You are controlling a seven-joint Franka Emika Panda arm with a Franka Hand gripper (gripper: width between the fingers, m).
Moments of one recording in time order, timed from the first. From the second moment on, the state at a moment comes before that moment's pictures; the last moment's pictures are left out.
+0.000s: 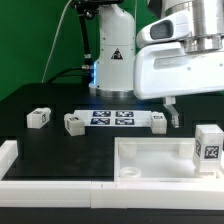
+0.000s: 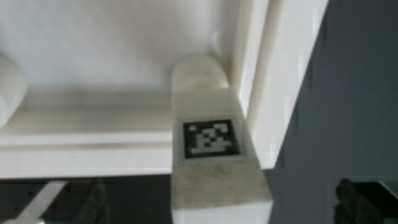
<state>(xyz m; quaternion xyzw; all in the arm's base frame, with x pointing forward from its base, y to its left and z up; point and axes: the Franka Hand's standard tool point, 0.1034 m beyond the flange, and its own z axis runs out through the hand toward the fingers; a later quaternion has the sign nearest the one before) 0.616 0.113 0.105 -1.00 -0.02 -0.07 0.05</state>
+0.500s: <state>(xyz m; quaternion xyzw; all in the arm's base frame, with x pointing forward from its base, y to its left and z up) 0.615 0.113 0.101 -1.00 -0.02 0.01 0.04</state>
